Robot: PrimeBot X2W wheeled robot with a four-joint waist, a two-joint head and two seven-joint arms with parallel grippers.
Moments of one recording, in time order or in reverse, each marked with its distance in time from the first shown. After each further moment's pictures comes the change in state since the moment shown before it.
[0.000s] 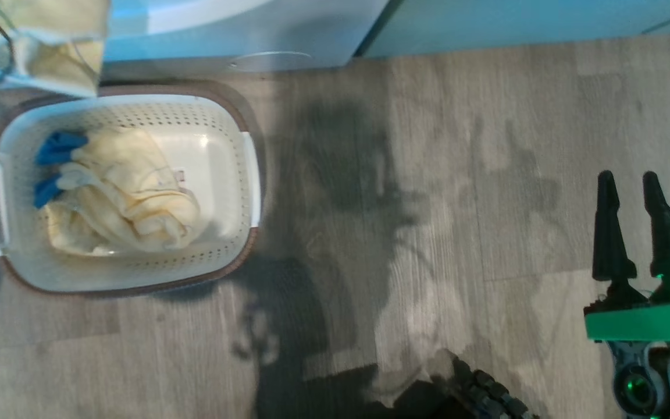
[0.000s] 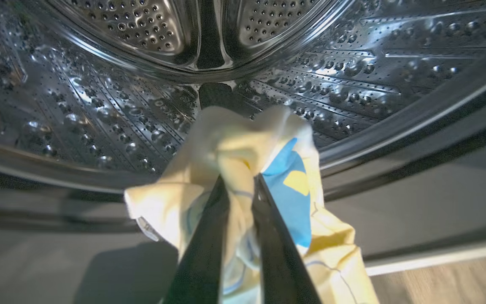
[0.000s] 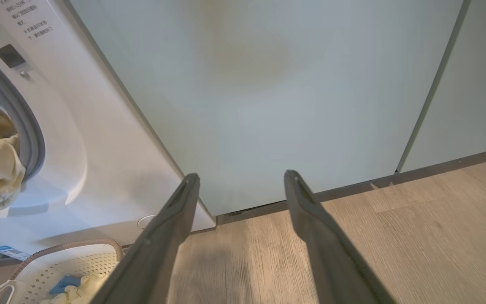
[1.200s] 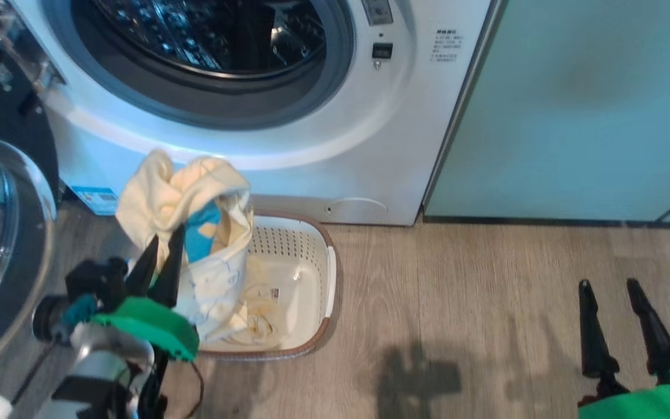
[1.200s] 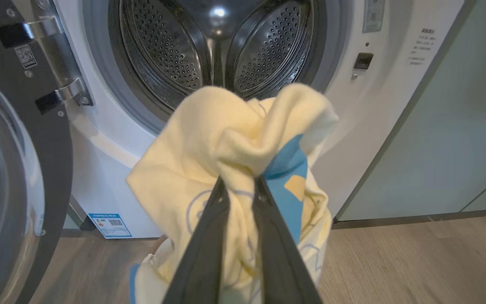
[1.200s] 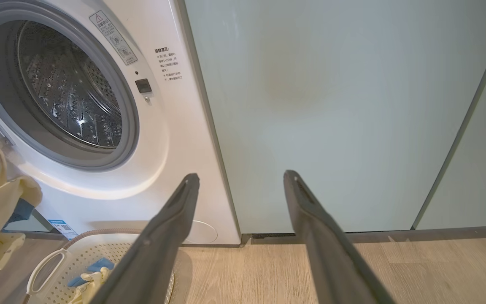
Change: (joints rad) left arm 1.049 -0.245 0.015 -0.382 0.116 0.205 -0.637; right arm 0.237 0.000 -0.039 0.041 -0.211 0.000 0.001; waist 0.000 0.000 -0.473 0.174
